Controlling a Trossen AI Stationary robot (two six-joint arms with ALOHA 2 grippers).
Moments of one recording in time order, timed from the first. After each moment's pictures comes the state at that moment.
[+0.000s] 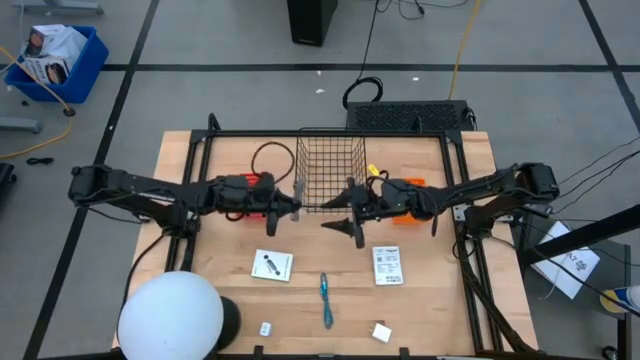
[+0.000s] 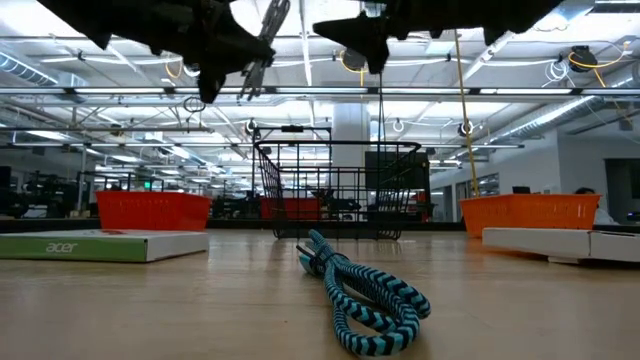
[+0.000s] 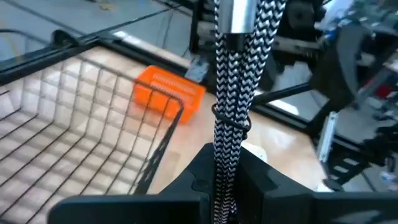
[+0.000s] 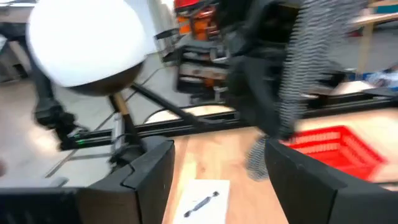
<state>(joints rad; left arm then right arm) 0.02 1.13 0.61 0.29 -0.05 -0.41 0.05 1.44 0.81 0.55 -0.08 0.22</state>
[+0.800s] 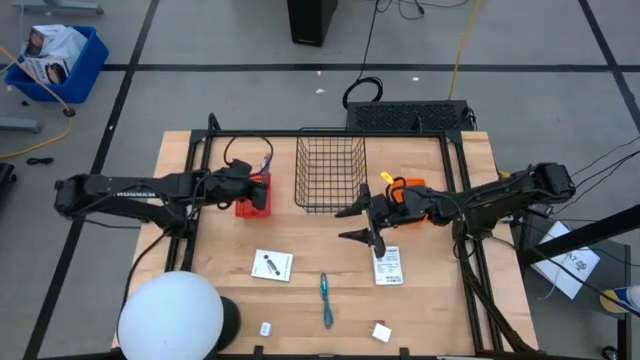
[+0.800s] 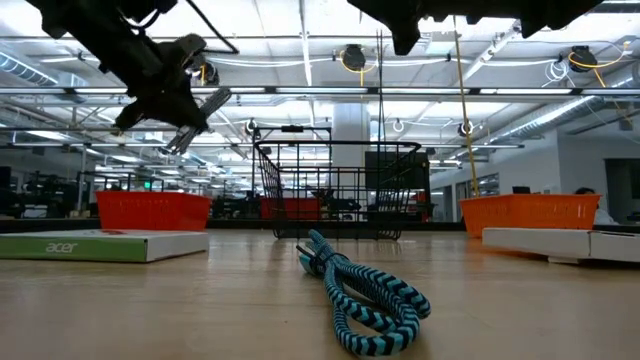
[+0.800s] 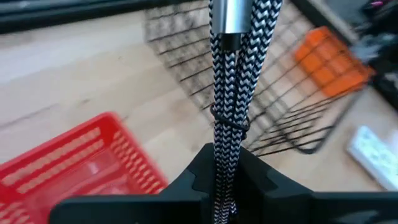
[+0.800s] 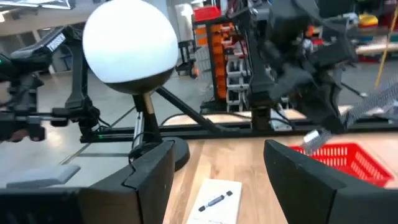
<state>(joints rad) 0.15 0.93 0.61 -0.37 -0.31 -0.78 0.12 1.30 0.68 0.60 -0.08 0.15</state>
